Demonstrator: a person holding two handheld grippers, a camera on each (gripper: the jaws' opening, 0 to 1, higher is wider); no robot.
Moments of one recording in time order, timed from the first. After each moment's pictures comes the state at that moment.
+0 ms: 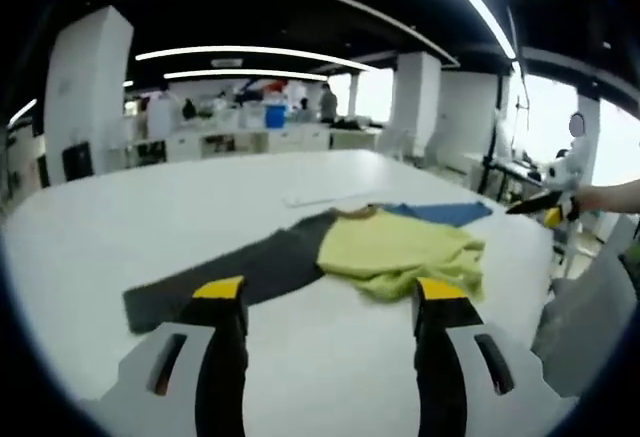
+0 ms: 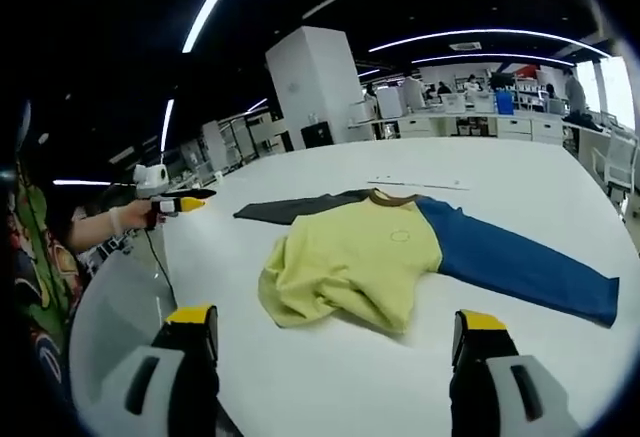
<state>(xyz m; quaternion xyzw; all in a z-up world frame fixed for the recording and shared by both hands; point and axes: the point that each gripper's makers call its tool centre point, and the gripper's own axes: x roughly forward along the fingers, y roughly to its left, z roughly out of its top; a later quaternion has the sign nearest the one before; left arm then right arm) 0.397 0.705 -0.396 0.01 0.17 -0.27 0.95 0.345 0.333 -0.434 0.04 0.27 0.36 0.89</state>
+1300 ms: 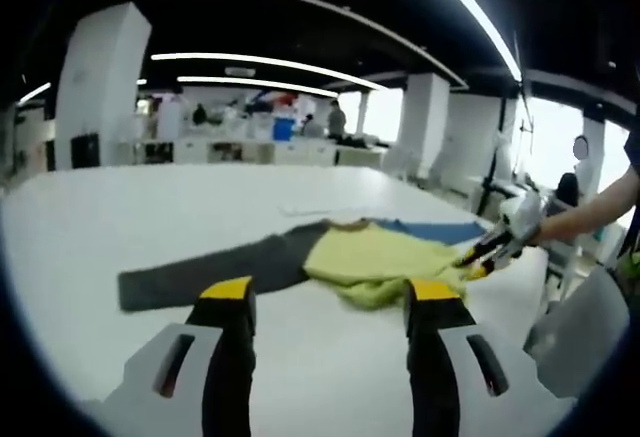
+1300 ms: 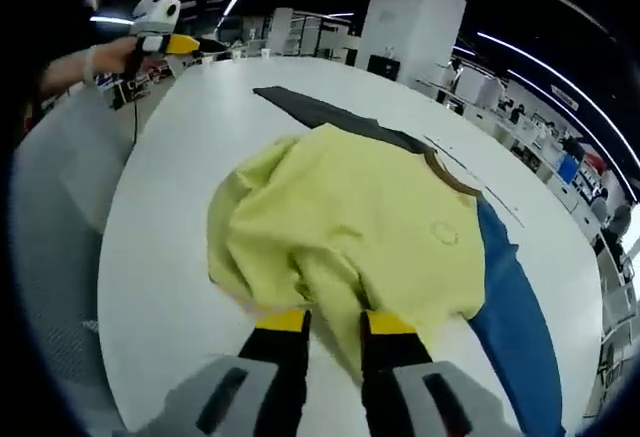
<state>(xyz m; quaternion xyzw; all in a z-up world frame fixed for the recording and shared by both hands) 0.377 0.701 -0.389 -0.04 0.14 -0.26 0.96 0.404 0.386 -0.524 -0.27 0.30 0.40 0.82</state>
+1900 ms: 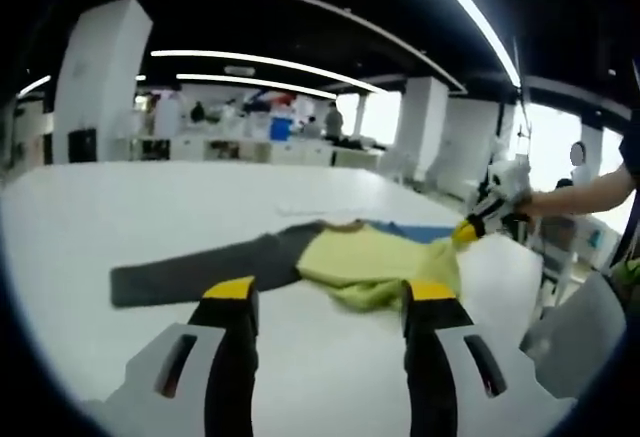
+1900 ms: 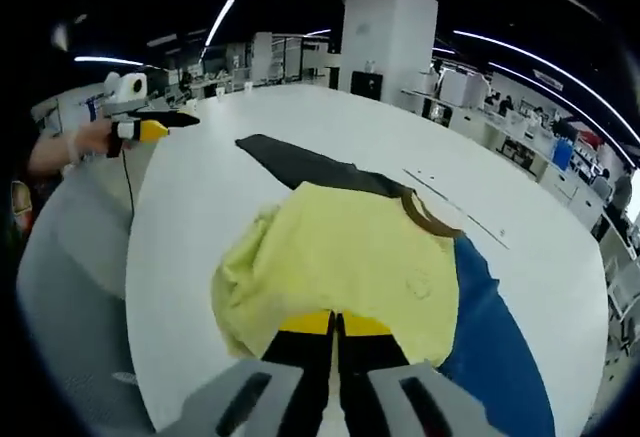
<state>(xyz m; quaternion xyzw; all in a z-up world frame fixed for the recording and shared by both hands) 0.376 0.694 -0.392 -0.05 0.15 -0.27 0.95 0.440 0.417 -0.444 -0.19 0.30 0.42 0.84</state>
